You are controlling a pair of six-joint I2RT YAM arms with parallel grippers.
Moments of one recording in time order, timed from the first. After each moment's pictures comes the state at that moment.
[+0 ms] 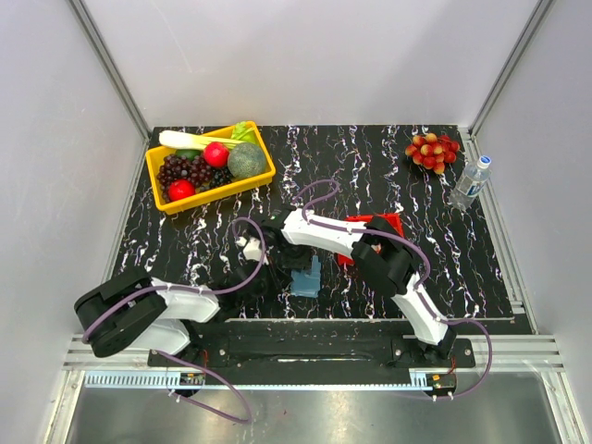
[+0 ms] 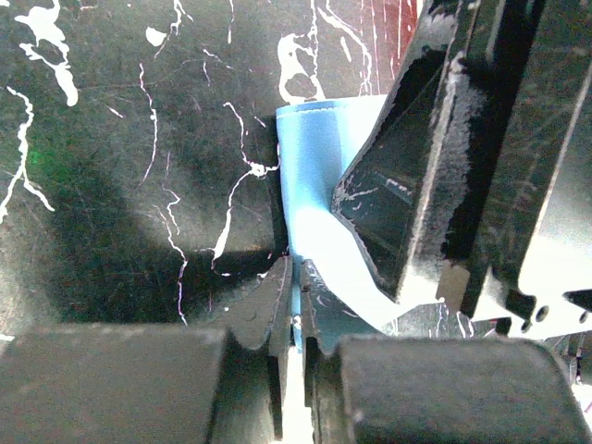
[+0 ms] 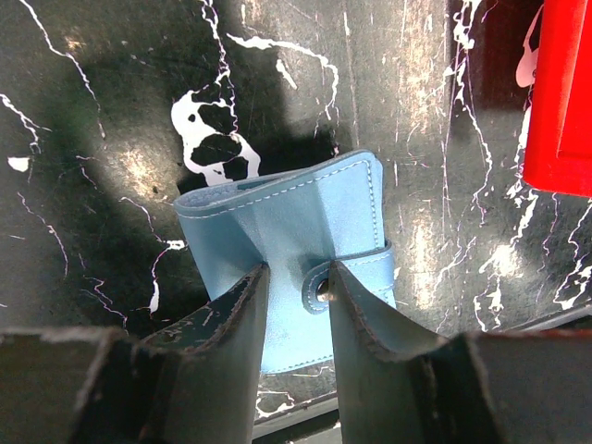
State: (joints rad) left arm -0.93 1.35 0.22 0.56 -0.18 -0.95; right arm 1.03 2.28 1.78 -1.22 0.34 1.22
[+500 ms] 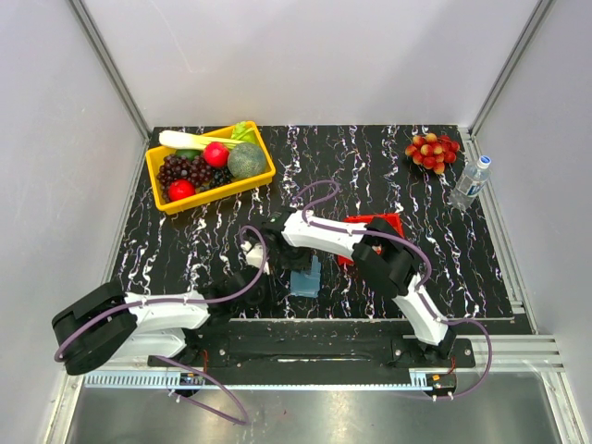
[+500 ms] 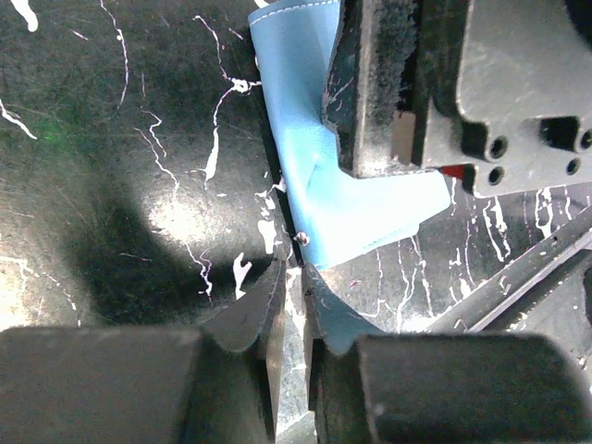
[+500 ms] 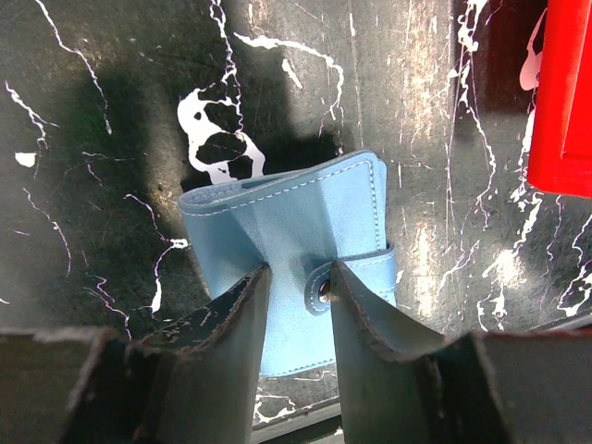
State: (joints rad) left arm -0.98 1.16 0.22 0.31 -0.15 -0.84; right arm 1.04 2.27 1.76 -1.19 0.36 1.22
